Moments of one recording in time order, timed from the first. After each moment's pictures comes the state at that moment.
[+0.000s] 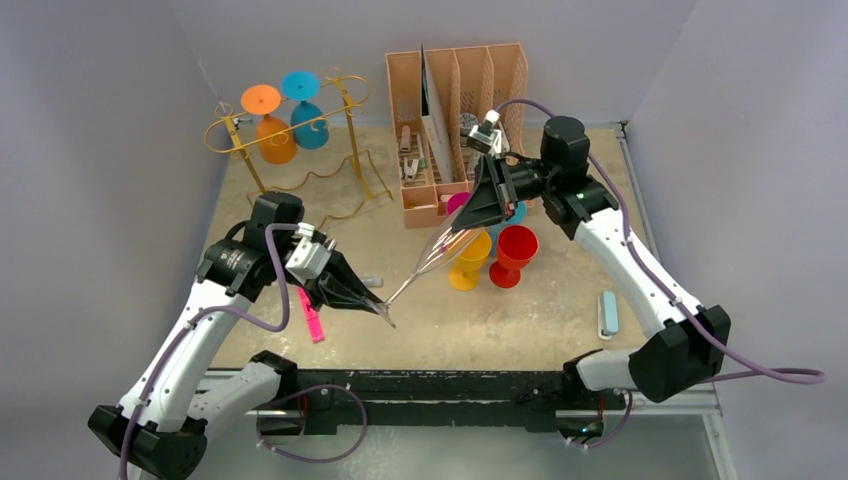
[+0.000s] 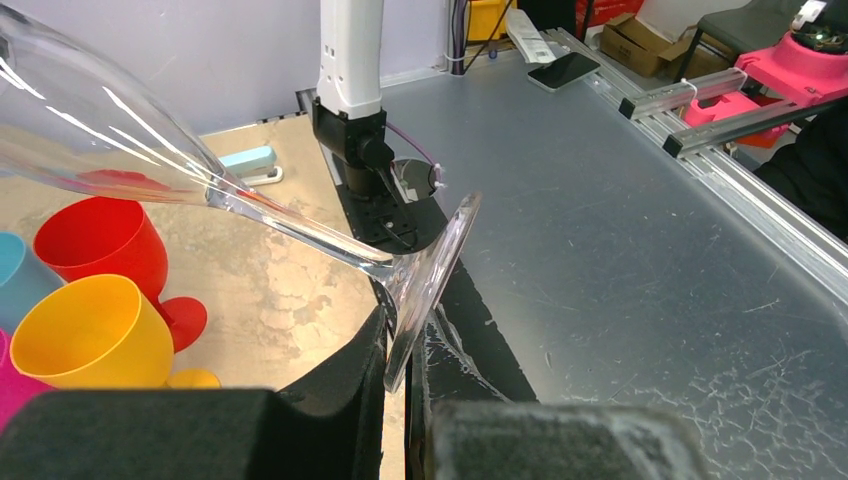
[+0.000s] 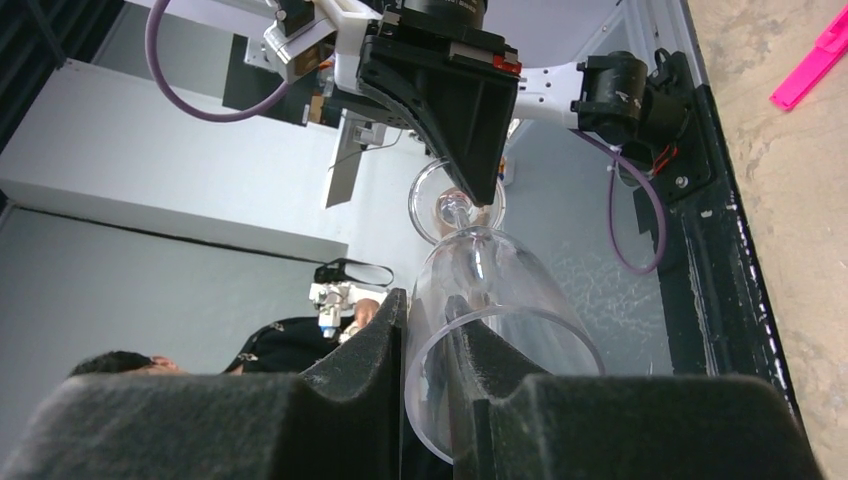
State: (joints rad) left arm -0.38 0.94 1.07 -0.95 1.54 0.83; right arm 0.39 1.35 1.29 -0.11 -1.46 1.06
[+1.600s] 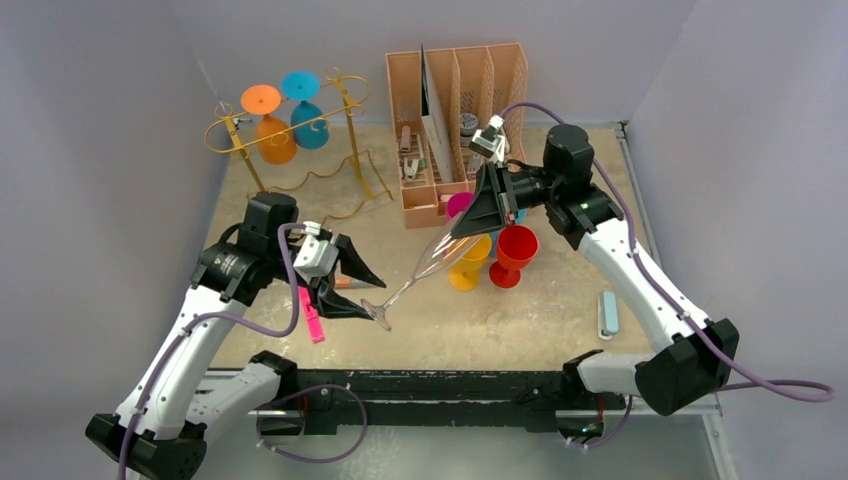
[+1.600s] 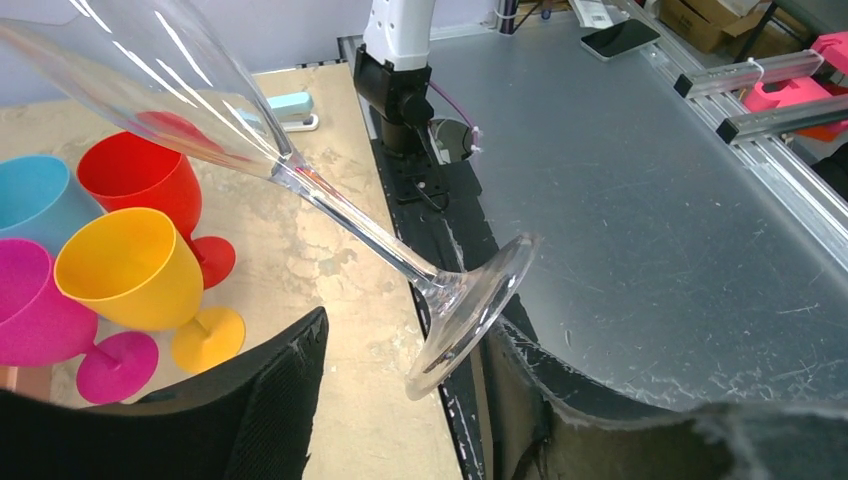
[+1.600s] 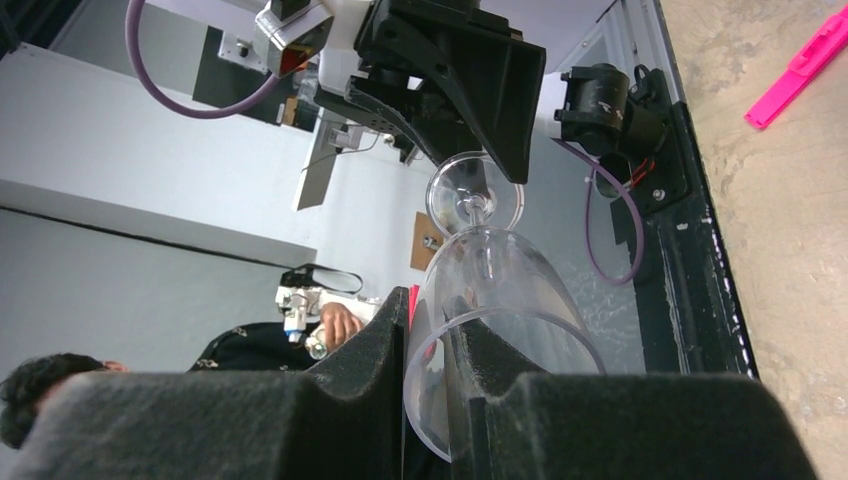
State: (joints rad) left arm -0.37 0.91 1.08 -0.93 1.41 0.76; right arm 0.41 1.29 1.24 -0.10 -1.40 1.02
